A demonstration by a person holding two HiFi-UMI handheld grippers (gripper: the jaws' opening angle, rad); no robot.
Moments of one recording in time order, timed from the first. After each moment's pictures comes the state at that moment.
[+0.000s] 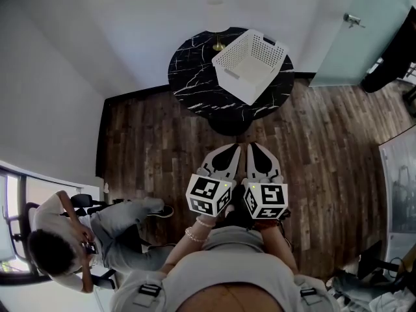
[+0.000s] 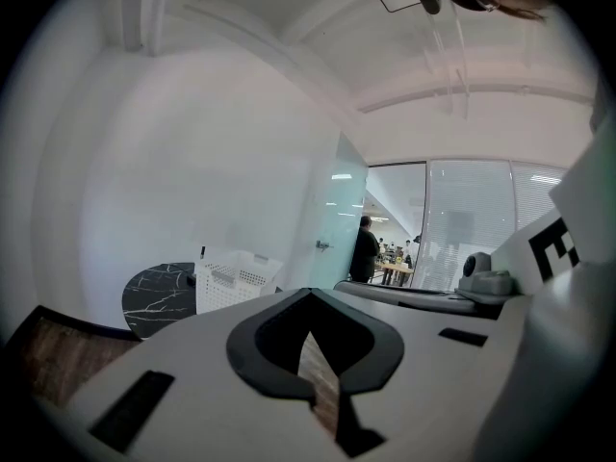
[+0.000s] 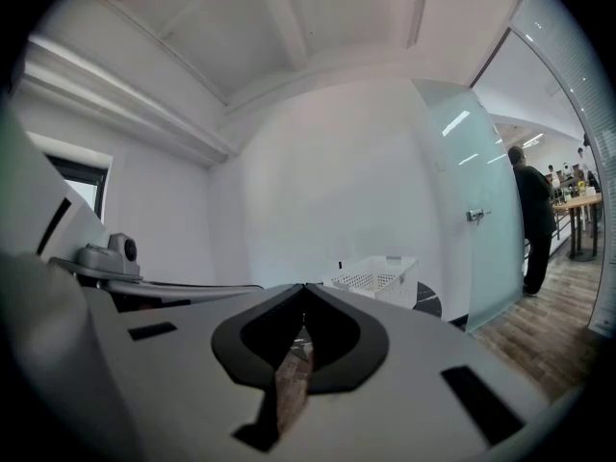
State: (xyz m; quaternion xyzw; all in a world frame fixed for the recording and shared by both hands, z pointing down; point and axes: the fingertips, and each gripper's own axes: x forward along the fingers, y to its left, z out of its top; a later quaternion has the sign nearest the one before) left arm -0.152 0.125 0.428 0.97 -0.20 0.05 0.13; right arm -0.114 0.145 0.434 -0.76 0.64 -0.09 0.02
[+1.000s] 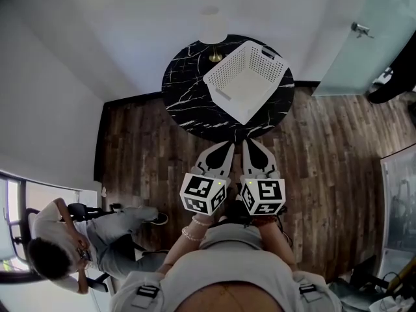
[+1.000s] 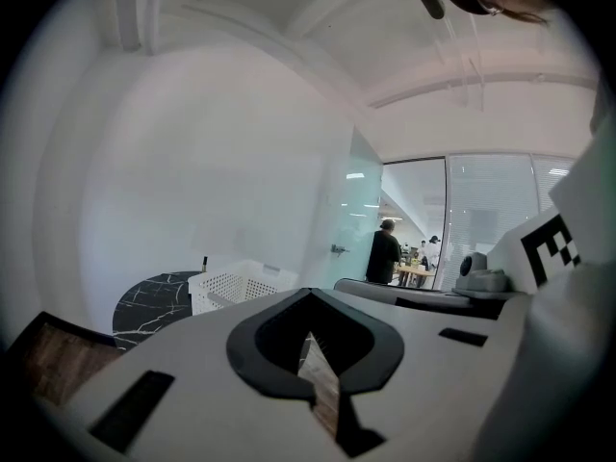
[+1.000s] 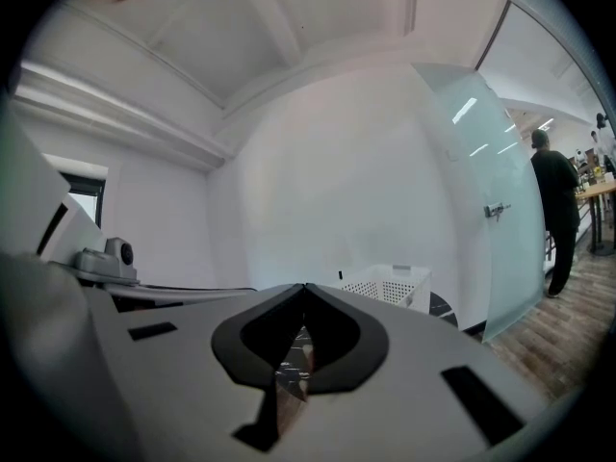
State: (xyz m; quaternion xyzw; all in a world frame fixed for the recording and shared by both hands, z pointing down) left arm -0.064 0.038 0.415 0.96 -0.24 0.05 0.13; right arm -0.020 0.054 0.421 -0.74 0.67 -0.10 0.03
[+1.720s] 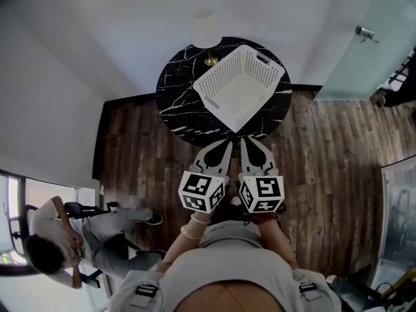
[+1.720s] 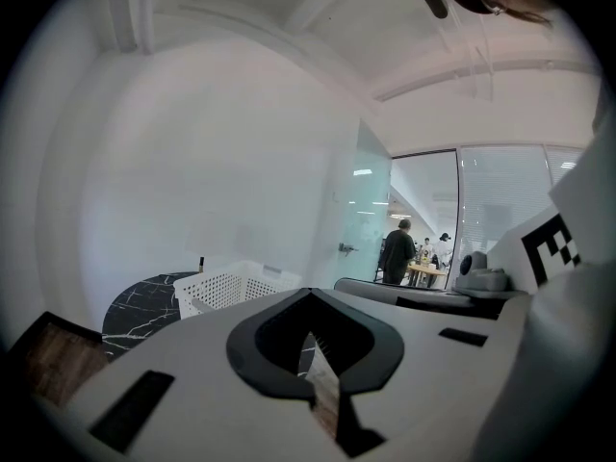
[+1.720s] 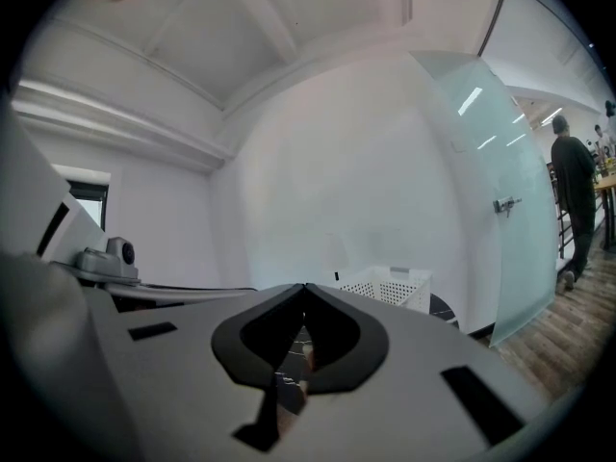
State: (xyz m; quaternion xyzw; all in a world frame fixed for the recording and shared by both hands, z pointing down) left arm 0.003 0.014 0.419 0.96 -0.26 0.06 0.12; right arm 0.047 0.028 0.426 -0.72 0.69 -0.11 0.03
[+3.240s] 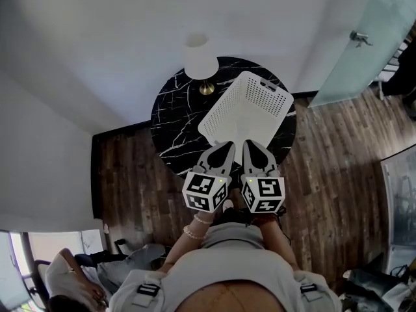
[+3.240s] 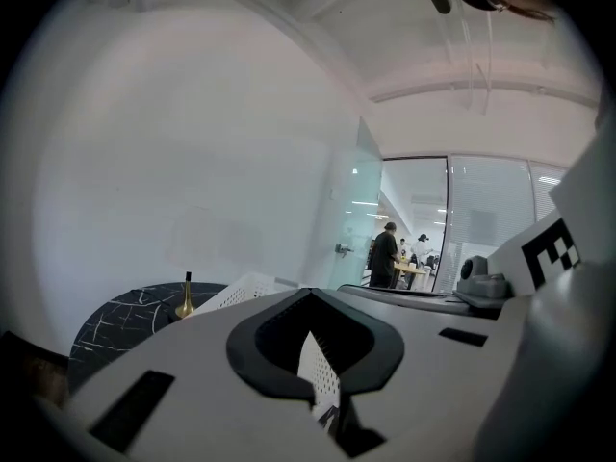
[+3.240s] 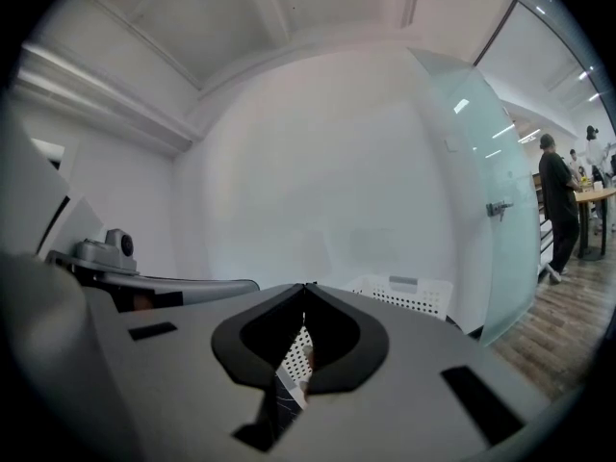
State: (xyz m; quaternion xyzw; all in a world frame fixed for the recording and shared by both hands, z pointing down) left arm 0.037 -0.165 0.427 0.97 -0.18 0.06 0.13; right arm 0.080 -0.142 0.439 -0.77 0.62 -0.11 0.02
